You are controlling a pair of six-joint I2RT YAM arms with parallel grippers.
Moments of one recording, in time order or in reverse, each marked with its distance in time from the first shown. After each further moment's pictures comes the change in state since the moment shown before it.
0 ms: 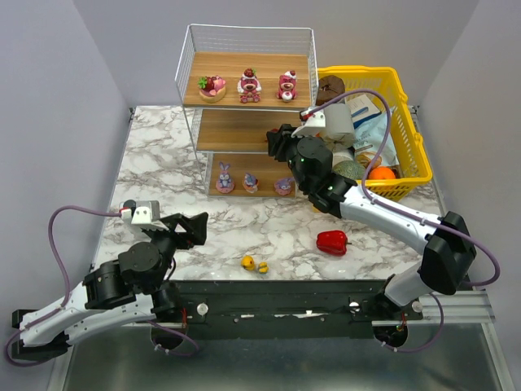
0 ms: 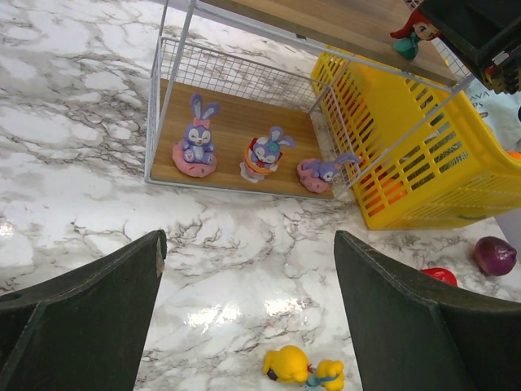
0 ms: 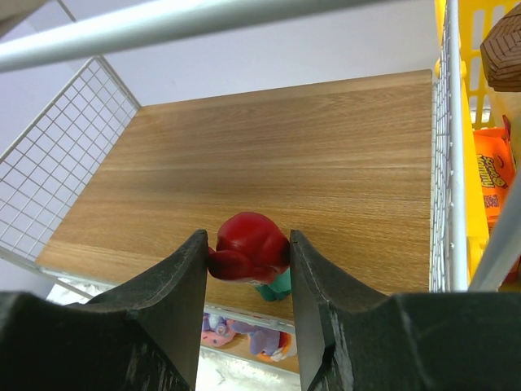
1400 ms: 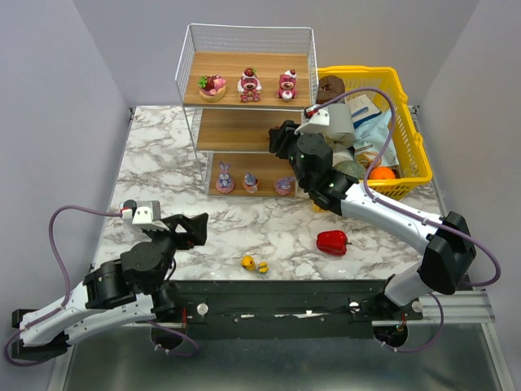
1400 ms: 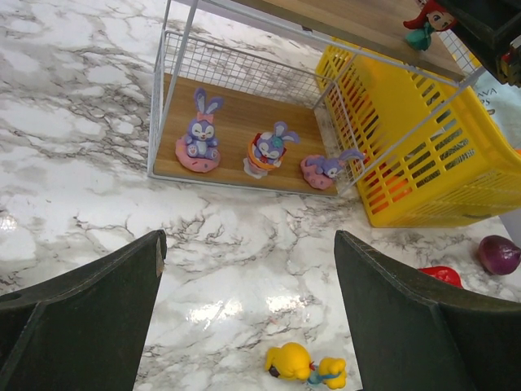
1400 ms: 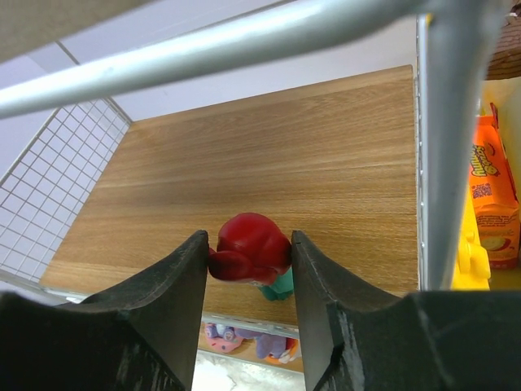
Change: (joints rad) left arm 0.000 0.006 0.000 -0.020 -0.004 -0.021; right arm -0.013 0.004 0.034 -0.055 0.038 0.085
